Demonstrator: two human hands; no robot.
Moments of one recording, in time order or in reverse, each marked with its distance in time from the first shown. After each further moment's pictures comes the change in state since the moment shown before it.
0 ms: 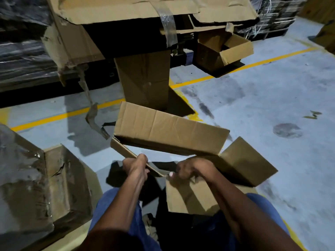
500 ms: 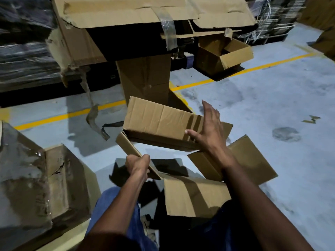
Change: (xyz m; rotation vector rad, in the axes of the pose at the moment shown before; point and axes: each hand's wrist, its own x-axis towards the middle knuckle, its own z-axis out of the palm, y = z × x) left_hand -0.003 -0.006 0.003 0.173 -0.084 0.142; right_hand 0.006 0.063 -0.053 0.279 1.218 -0.058
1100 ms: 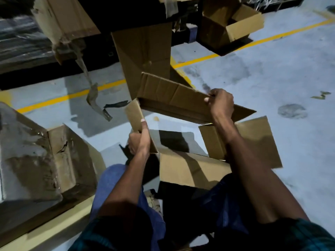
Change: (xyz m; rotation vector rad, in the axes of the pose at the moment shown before) left_hand 0.000 0.002 0.000 0.167 0.126 0.070; right_hand 0.016 0.000 -0.007 0.042 0.153 0.358
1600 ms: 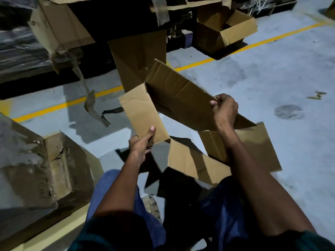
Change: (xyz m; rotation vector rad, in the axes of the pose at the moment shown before) left_hand 0.004 -0.002 0.010 -0.316 -0.365 -0.088; right_hand -0.007 0.021 -0.013 0.225 0.140 0.109
